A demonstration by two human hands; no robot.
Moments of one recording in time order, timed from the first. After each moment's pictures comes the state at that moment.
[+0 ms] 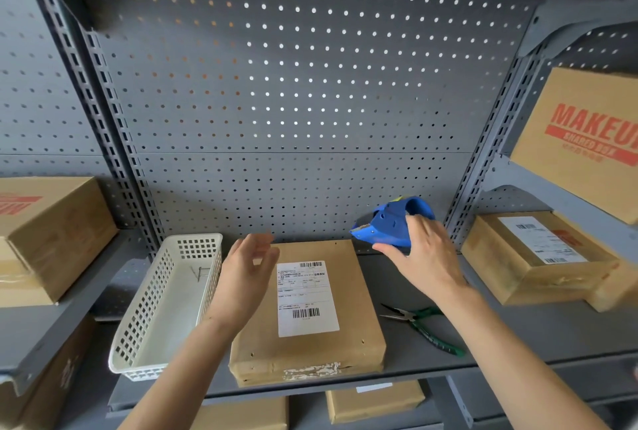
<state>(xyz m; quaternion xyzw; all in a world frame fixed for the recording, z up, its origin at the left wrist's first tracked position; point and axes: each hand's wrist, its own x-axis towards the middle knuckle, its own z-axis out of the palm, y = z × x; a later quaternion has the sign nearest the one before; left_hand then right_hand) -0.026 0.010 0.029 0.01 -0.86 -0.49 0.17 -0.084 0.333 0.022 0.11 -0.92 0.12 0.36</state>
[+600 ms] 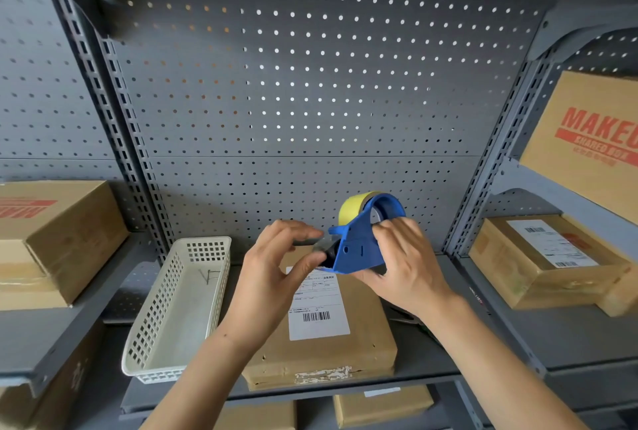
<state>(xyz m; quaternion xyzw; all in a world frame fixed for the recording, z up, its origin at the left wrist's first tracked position) 0.015 0.033 0.088 -0.19 -0.81 -0.47 0.28 -0.049 0.267 0.060 0.34 -0.82 0.16 0.44</state>
